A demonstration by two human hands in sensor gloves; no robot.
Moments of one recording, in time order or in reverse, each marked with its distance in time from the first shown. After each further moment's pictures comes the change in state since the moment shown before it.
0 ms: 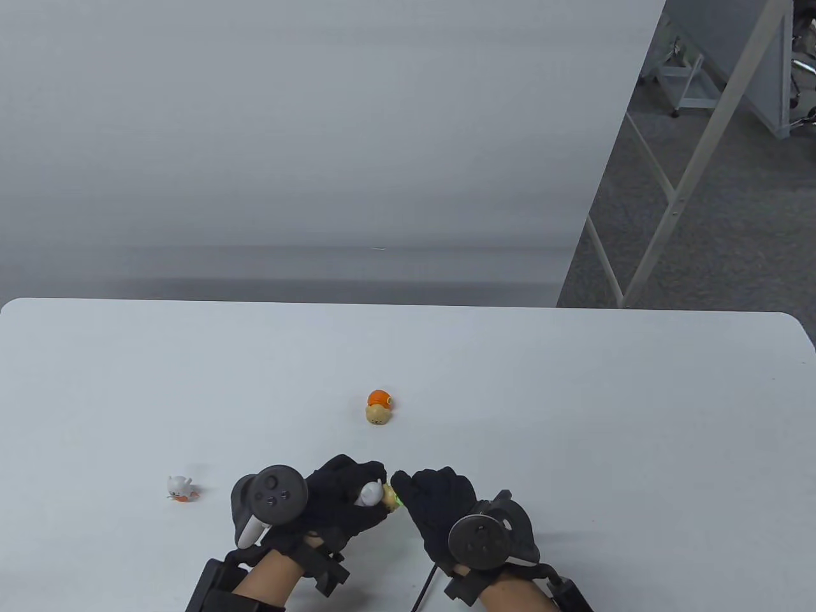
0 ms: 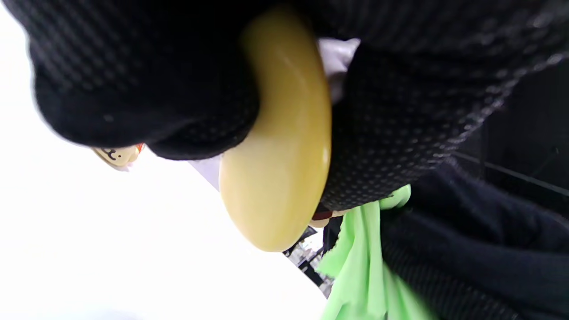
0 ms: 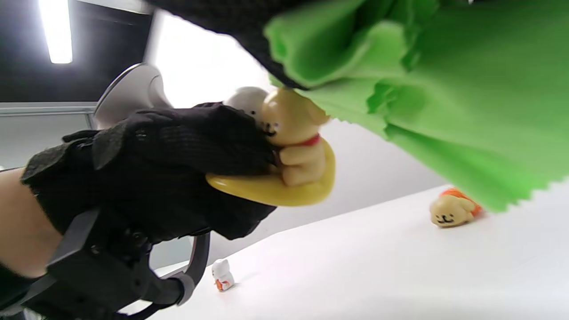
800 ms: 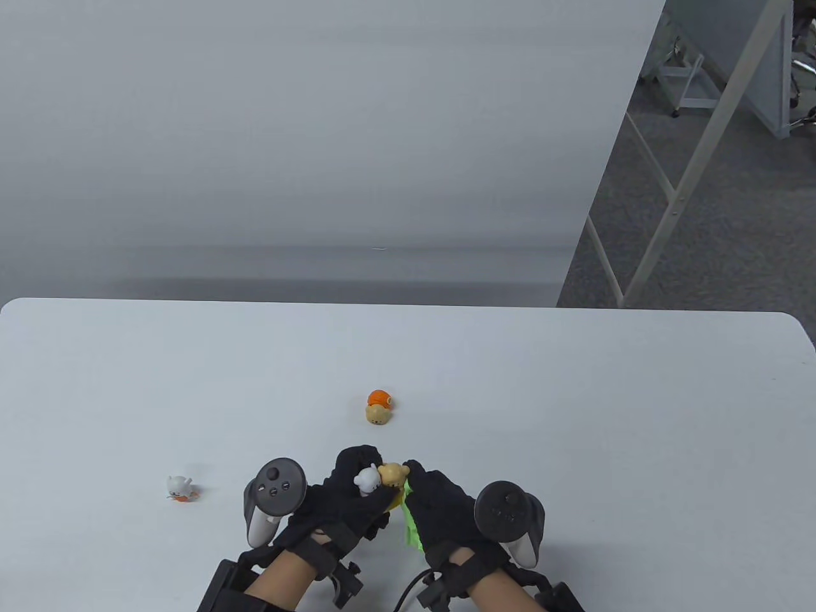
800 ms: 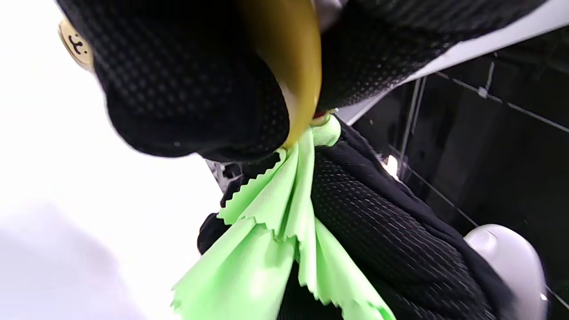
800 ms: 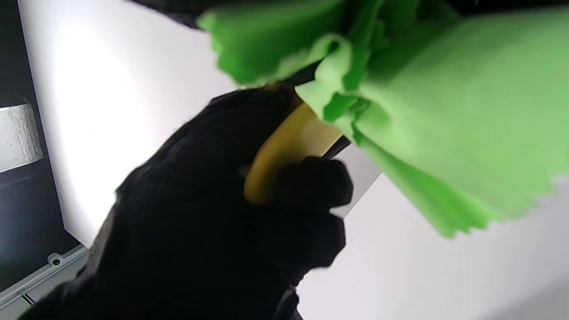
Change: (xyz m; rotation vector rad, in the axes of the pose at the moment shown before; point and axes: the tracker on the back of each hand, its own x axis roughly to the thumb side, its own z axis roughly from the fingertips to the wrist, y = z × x) left_hand 0.003 -0.023 -0.005 -0.061 0.047 0.310; right_hand -0.010 0.006 0.000 -0.115 0.319 -0.496
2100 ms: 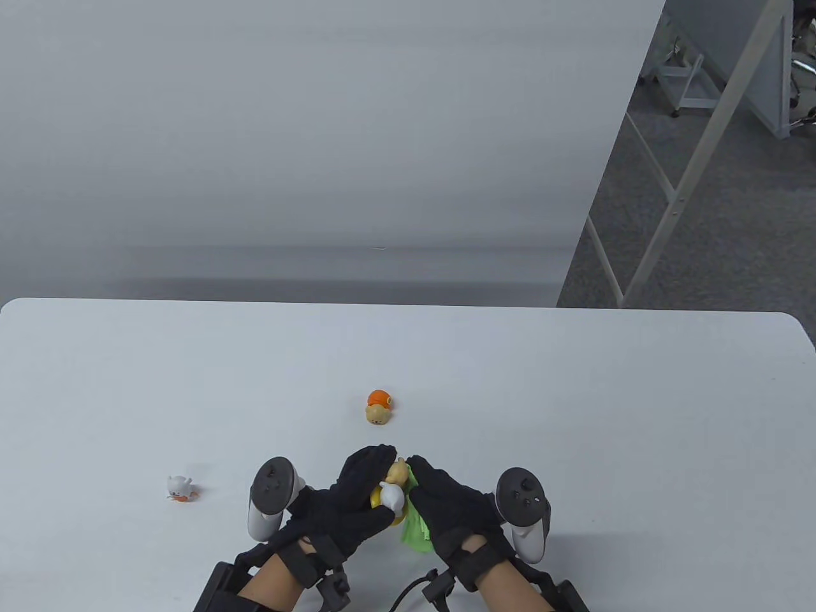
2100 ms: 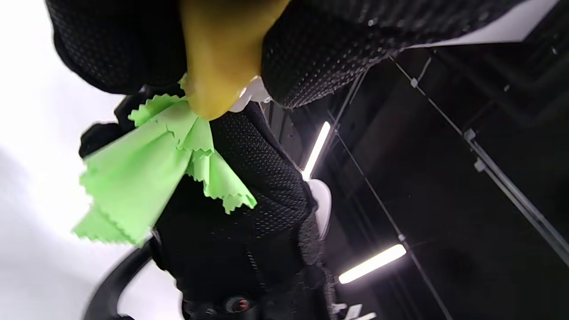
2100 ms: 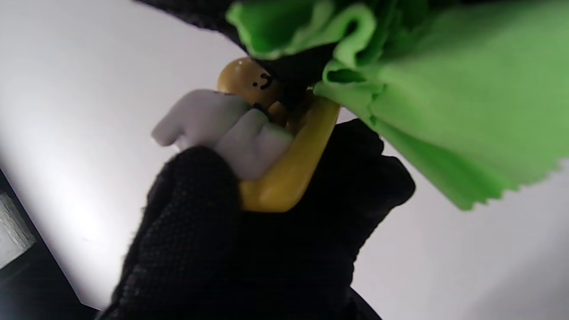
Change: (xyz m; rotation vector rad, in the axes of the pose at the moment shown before) left_hand 0.011 -0.006 0.002 -0.237 -0.226 0.183; right_hand -0.015 -0.009 -0.005 0.030 0.135 -0.269
